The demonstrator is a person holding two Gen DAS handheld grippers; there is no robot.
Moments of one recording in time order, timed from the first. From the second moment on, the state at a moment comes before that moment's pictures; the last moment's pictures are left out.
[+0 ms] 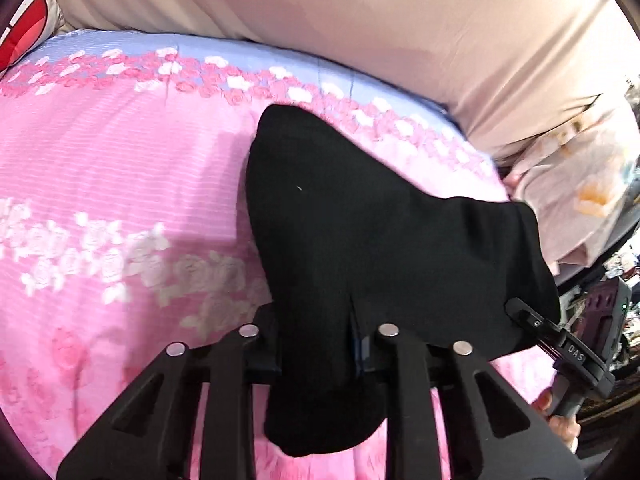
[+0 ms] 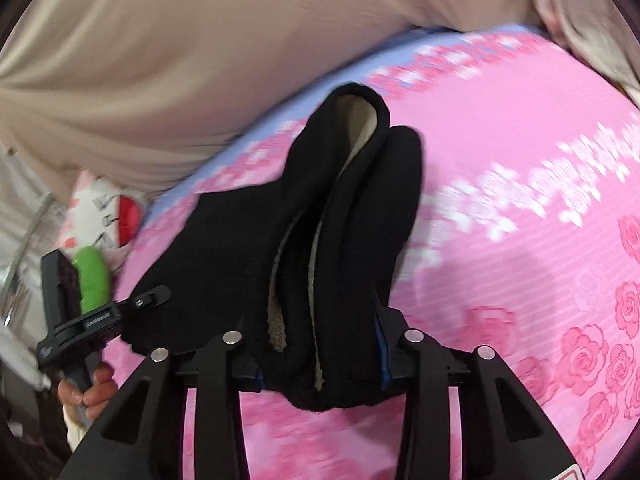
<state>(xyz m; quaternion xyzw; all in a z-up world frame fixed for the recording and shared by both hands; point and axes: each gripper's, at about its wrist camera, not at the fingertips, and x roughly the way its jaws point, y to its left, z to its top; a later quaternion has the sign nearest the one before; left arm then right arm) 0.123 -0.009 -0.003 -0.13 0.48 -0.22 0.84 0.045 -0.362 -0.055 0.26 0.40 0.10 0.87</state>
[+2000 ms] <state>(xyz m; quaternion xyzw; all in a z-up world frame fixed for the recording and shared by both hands) 0.077 0.040 -0.028 0.01 0.46 -0.03 0.89 0.056 -0.325 -0.026 0.18 0.40 0.06 0.89</state>
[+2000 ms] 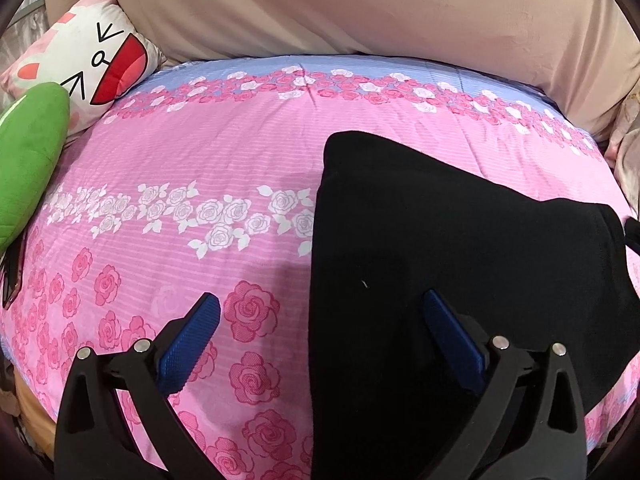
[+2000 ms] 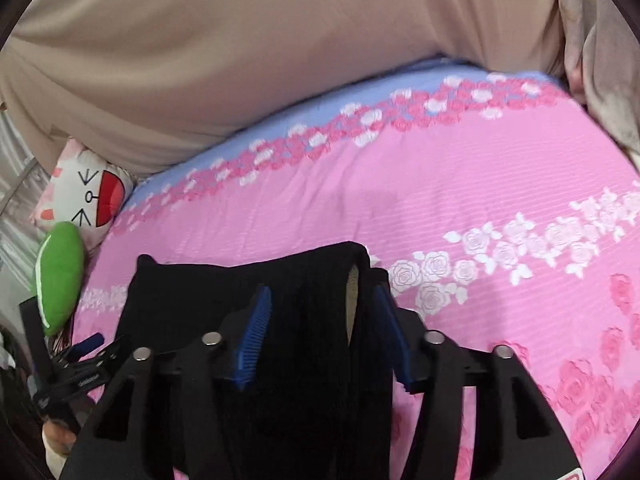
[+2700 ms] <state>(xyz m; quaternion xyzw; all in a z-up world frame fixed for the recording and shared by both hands) 0.028 0.035 -0.003 -0.03 0.47 -0.11 0.87 -0.025 -0.310 -0.021 0.17 0.43 0.11 0.88</state>
